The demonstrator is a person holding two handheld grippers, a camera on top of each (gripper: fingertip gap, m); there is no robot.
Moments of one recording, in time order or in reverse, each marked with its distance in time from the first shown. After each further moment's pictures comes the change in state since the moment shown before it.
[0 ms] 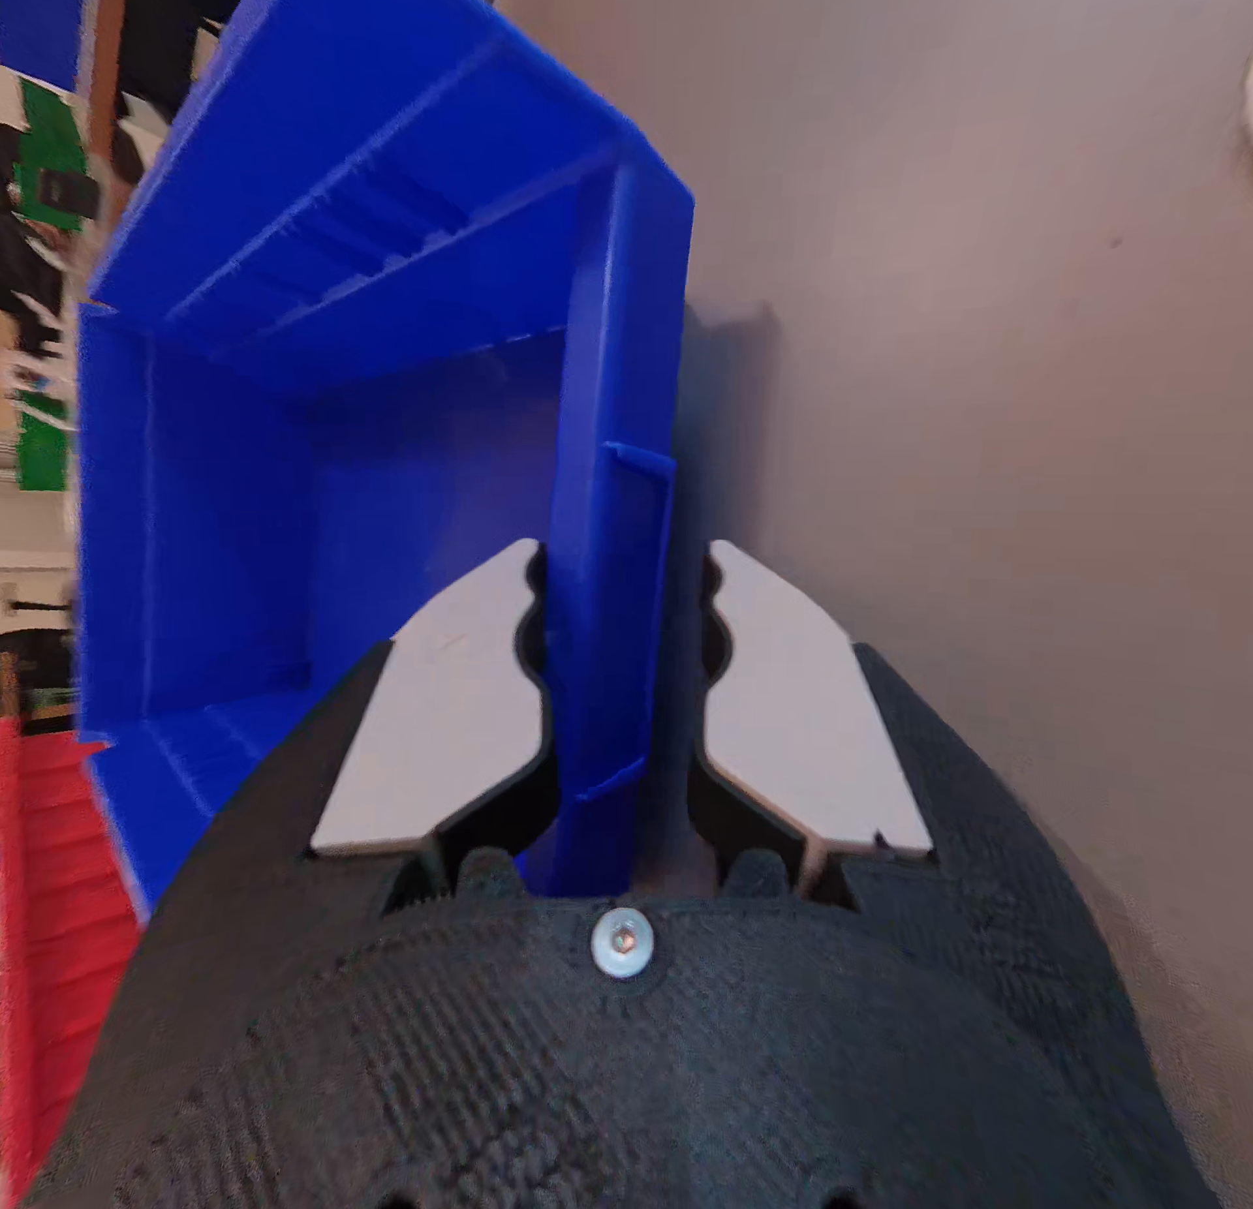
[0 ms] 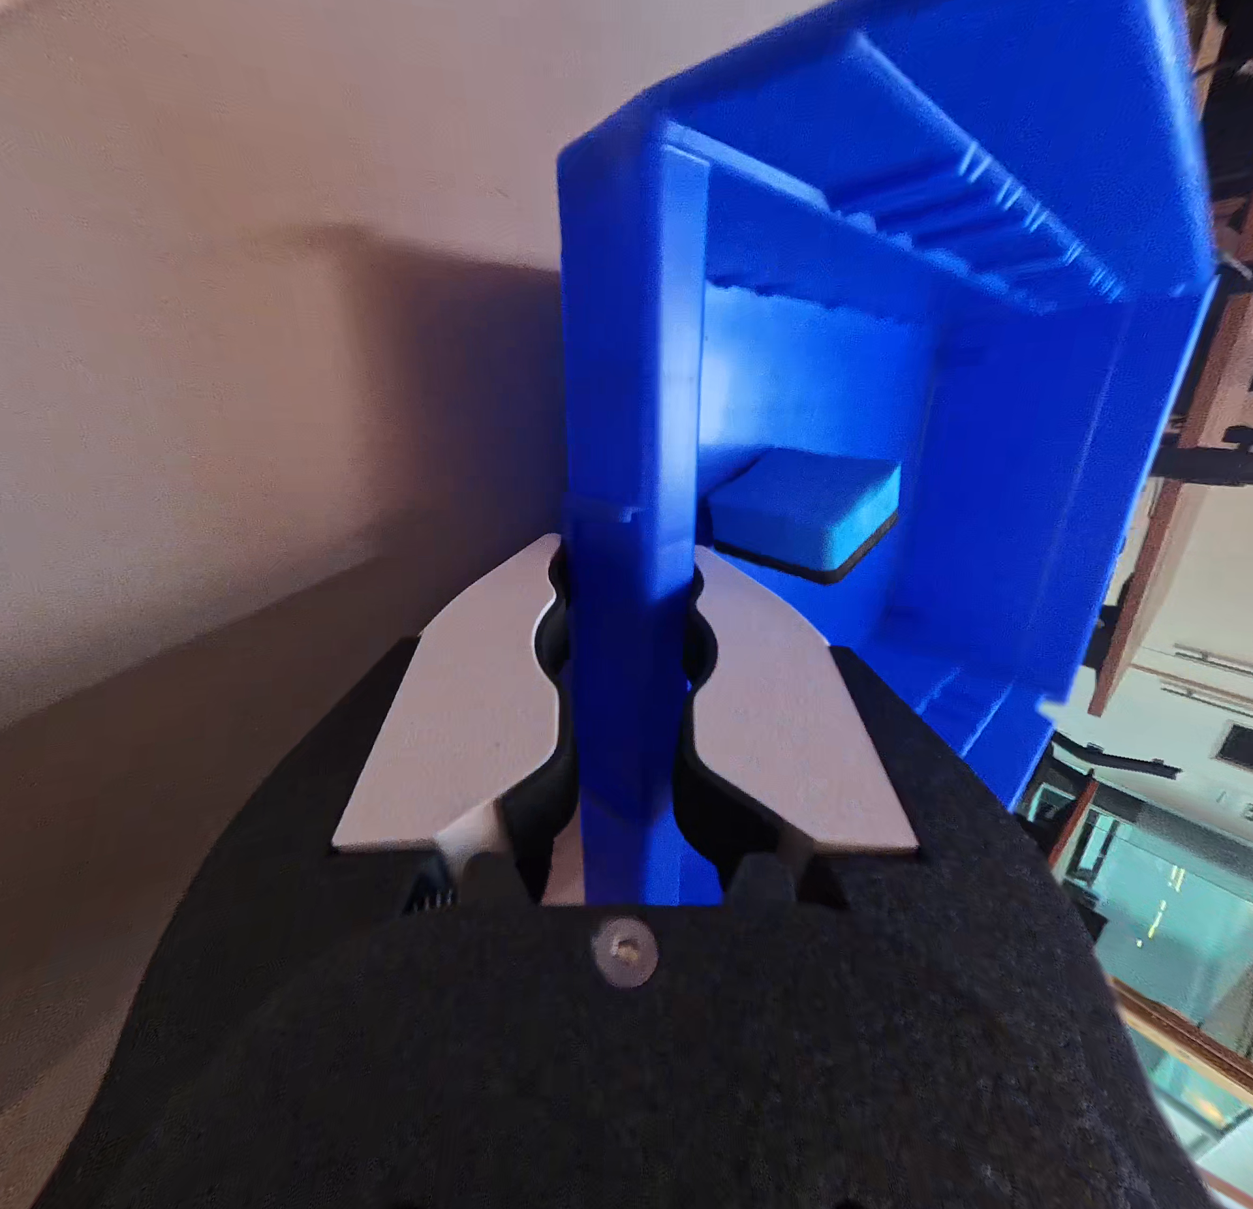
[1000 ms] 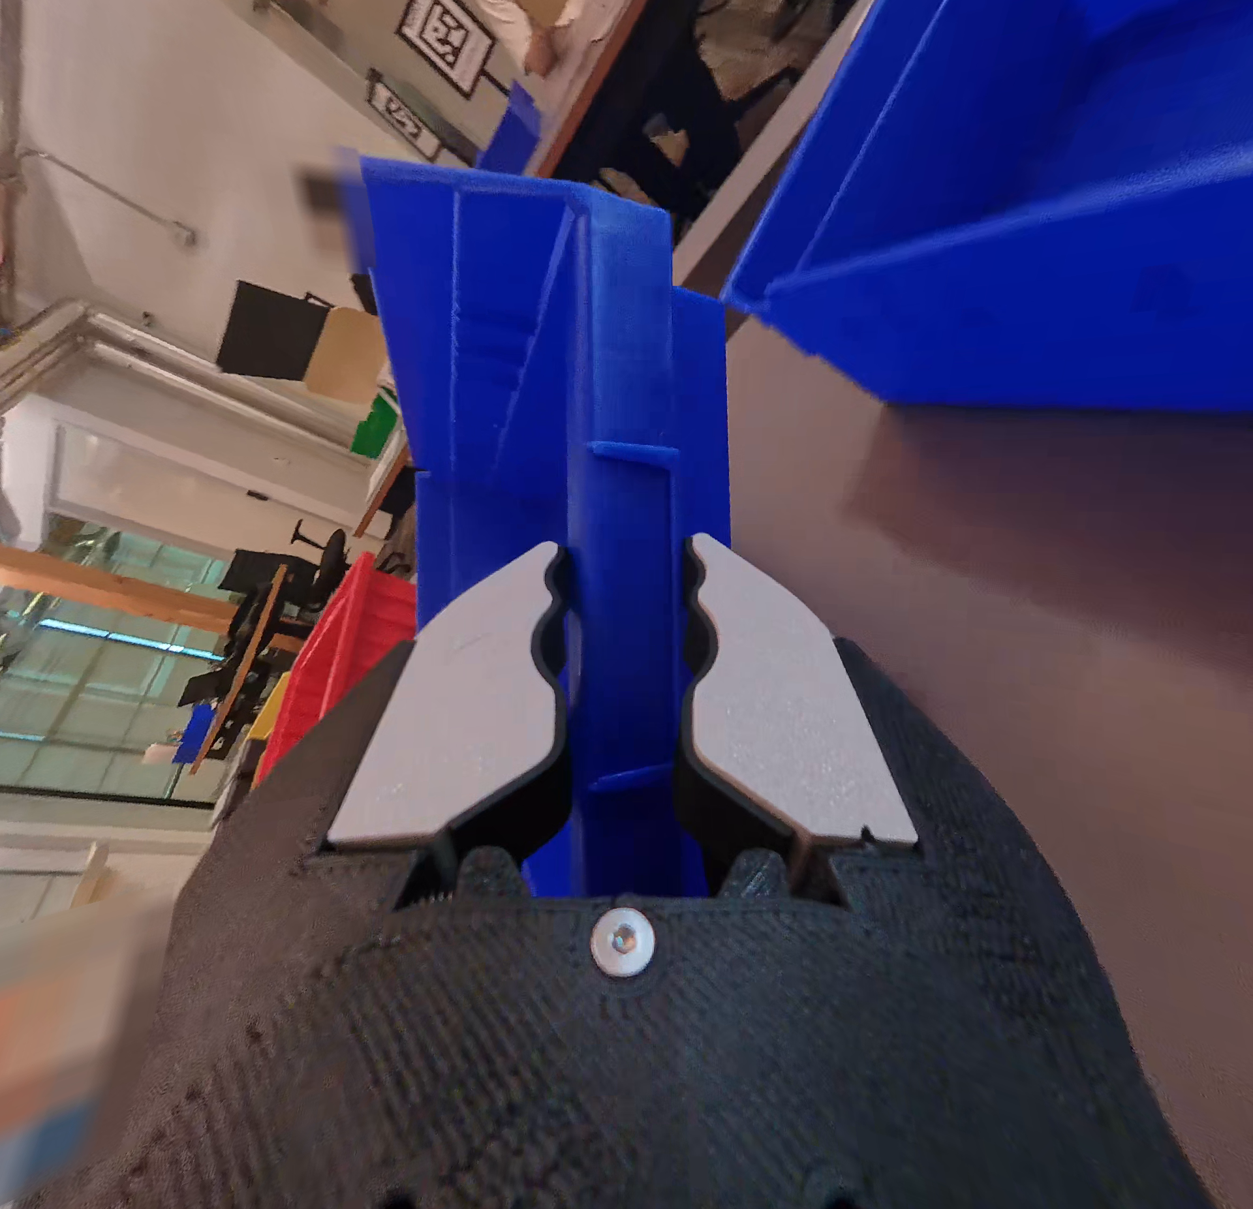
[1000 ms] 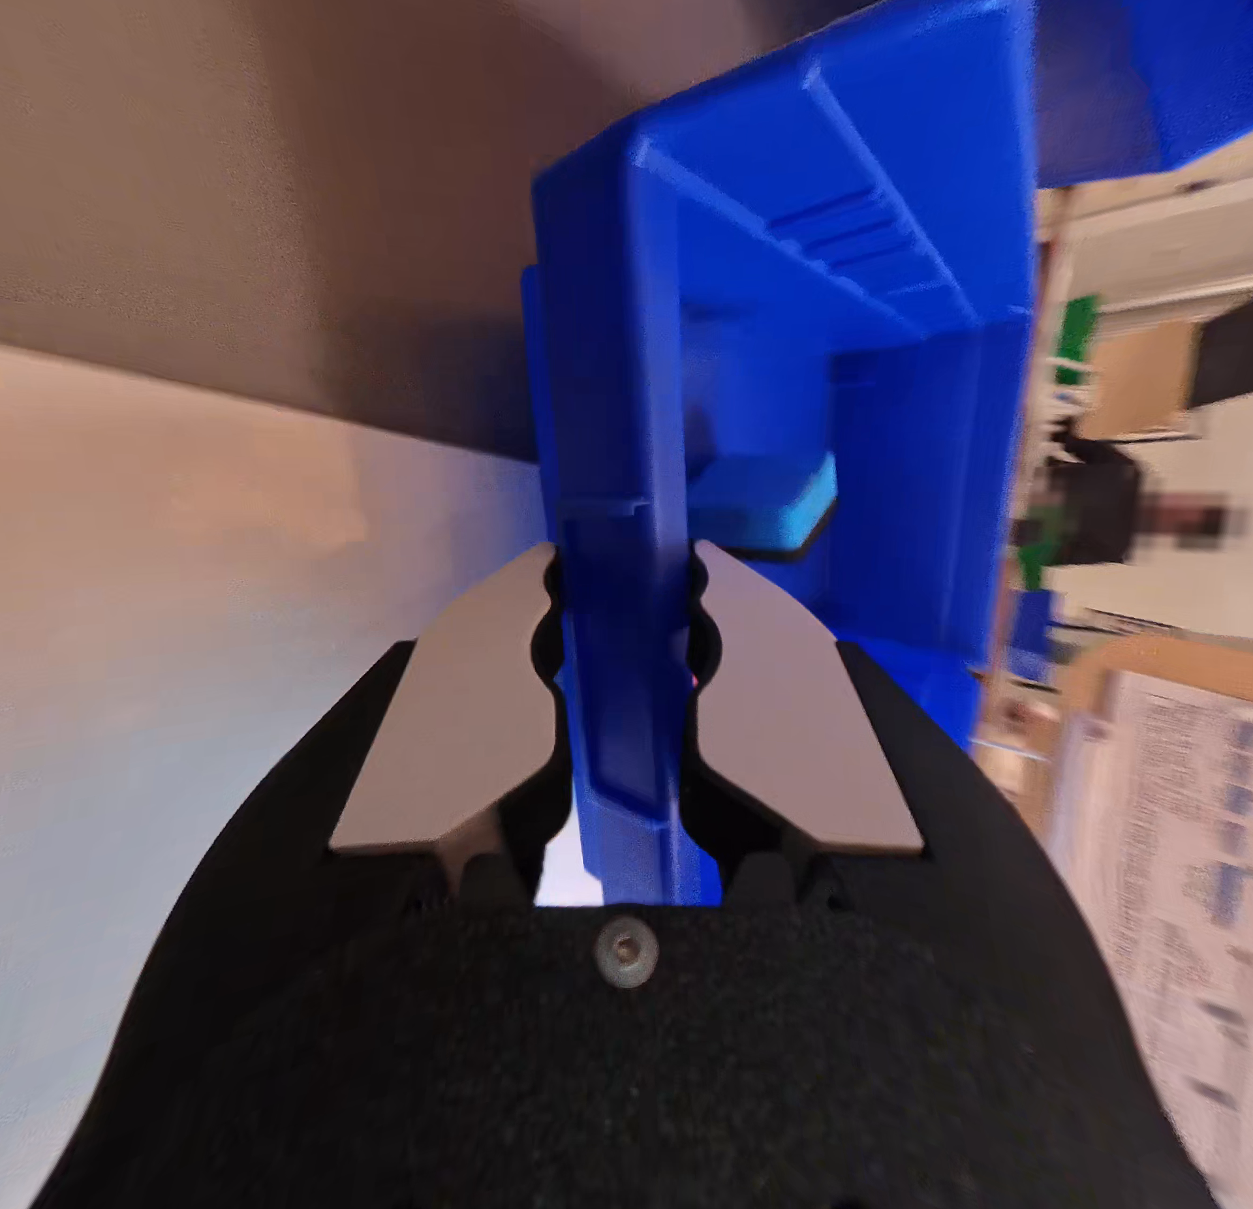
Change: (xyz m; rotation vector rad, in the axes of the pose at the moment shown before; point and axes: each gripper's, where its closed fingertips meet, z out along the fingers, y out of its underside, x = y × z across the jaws) left arm -0.087 0.032 -0.130 0.167 -0.399 -0.121; right arm -0.179 -0.386 -0.079 0.701 -0.023 -0.583
